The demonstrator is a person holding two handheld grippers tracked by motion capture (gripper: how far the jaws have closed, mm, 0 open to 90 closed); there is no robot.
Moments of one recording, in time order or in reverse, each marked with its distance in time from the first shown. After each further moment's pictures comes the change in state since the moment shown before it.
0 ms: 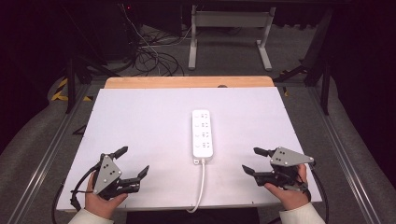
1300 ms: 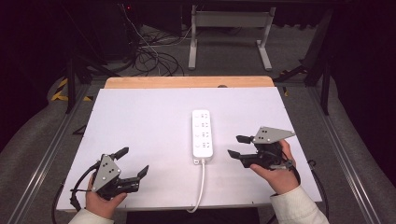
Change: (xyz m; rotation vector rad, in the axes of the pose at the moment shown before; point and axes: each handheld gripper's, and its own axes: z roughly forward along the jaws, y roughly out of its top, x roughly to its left) left arm 0.001 0.000 0.000 0.021 -0.020 -0.035; right arm -0.005 0.063 0.031 0.053 0.099 0.002
